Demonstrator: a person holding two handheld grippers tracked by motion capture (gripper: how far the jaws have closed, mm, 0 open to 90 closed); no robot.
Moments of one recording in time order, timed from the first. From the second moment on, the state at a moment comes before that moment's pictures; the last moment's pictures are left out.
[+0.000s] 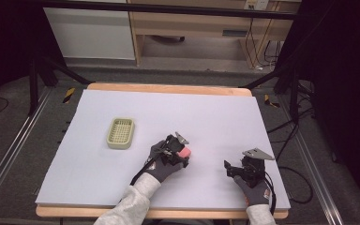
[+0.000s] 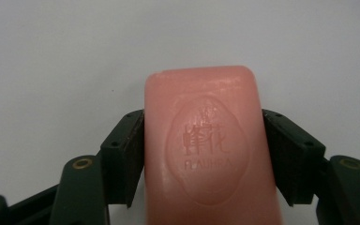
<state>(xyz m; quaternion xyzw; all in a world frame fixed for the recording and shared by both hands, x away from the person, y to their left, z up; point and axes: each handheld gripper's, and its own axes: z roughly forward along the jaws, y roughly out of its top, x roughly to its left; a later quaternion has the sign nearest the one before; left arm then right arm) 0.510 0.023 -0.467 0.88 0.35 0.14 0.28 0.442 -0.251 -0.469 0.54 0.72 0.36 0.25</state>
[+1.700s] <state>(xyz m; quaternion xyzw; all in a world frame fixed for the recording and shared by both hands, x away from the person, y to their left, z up) 0.494 0.092 -0.421 0.86 0.37 0.14 0.32 0.442 -0.251 -0.469 0.54 0.72 0.36 0.25</state>
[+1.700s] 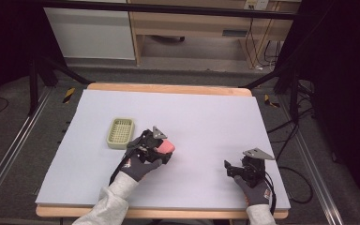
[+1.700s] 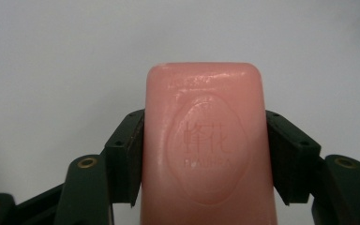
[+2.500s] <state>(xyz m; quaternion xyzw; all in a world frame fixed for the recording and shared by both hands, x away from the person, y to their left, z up) 0.499 0.152 -0.402 0.82 0.41 0.17 0.35 0.442 -0.250 -0.468 0.53 0.72 0.36 0.26</state>
